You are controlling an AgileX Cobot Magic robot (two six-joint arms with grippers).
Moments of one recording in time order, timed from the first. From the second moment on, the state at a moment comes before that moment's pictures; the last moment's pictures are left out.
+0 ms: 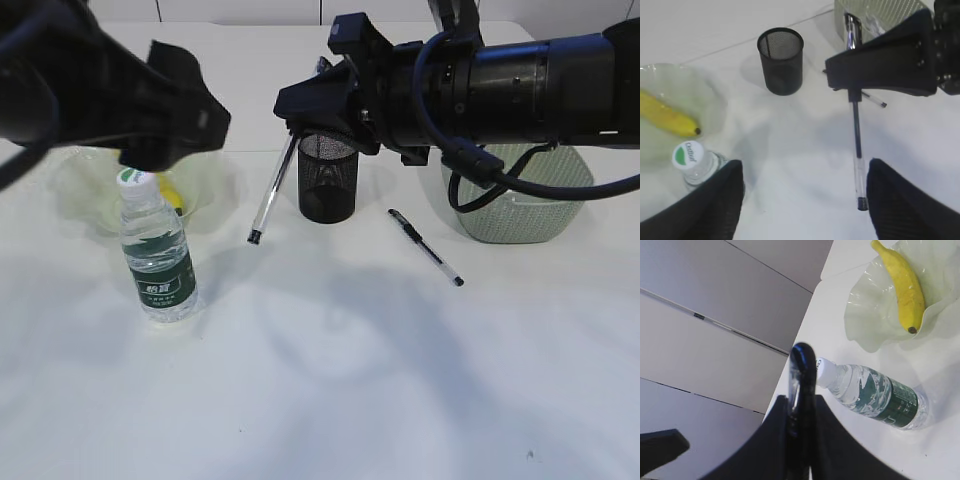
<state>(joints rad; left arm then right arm) -0.96 1.23 -1.08 0.65 0.70 -0.87 0.37 1.64 -1.08 1.80 0.70 -1.10</state>
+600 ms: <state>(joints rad) -0.49 1.11 -1.08 0.47 0.75 -0.79 0.37 1.64 -1.08 1.80 0.72 -1.11</state>
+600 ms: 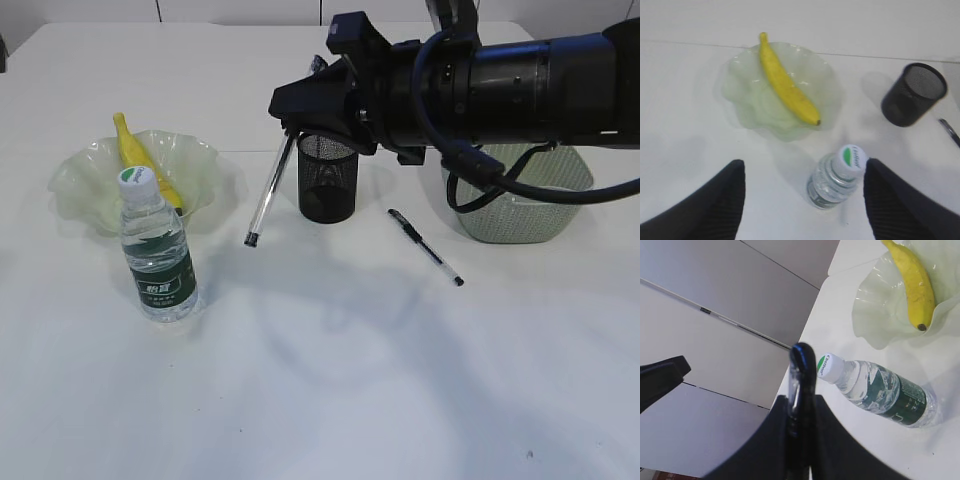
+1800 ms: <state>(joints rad) -0.07 0.97 -0.77 -0.01 0.75 -0.06 0.31 1.64 -1.20 1.78 0.56 -1.17</state>
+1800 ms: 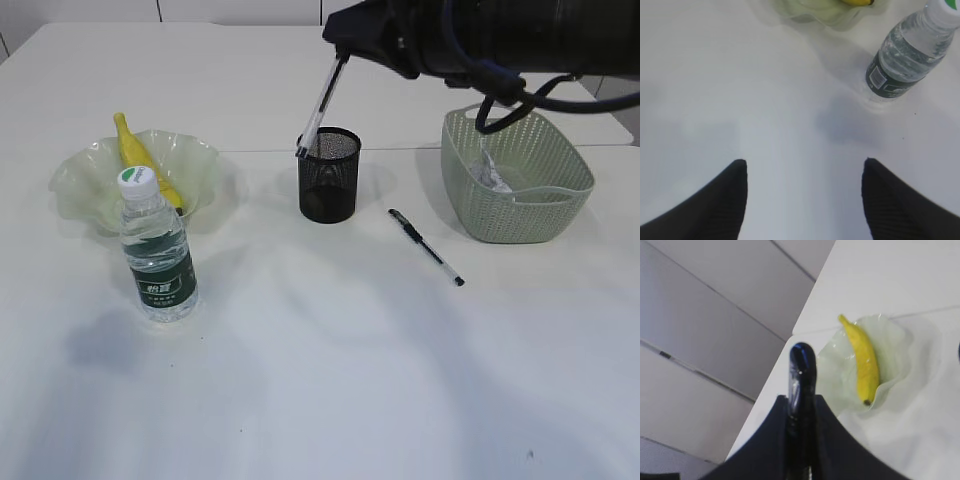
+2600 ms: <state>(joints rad) -0.07 0.96 -0.77 -0.01 0.77 0.00 0.29 2.00 -1.68 1.40 0.36 -1.22</state>
